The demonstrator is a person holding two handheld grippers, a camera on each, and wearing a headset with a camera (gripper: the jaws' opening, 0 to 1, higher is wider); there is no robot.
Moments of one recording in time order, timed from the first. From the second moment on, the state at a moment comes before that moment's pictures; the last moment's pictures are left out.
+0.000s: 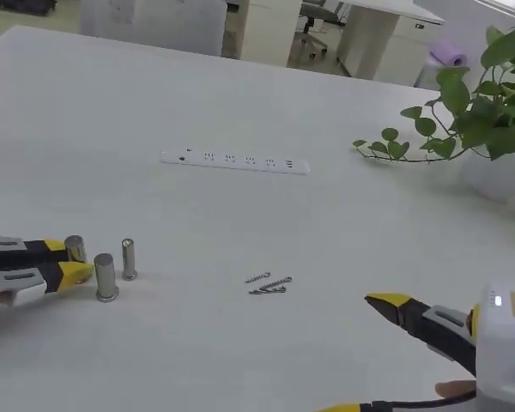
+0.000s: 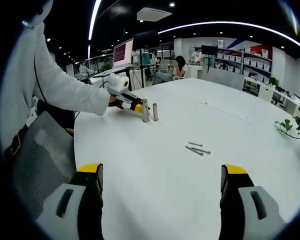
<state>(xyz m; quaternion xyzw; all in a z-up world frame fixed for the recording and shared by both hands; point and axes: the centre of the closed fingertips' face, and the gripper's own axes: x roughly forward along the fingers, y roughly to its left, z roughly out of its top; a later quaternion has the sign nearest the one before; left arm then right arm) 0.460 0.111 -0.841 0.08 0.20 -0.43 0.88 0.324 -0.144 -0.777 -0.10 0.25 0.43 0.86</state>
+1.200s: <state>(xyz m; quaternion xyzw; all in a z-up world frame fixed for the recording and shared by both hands) 0.357 0.060 -0.811 0.12 0.18 -0.51 0.84 0.323 -0.132 -0.770 -0.10 0.23 0.44 0.86</state>
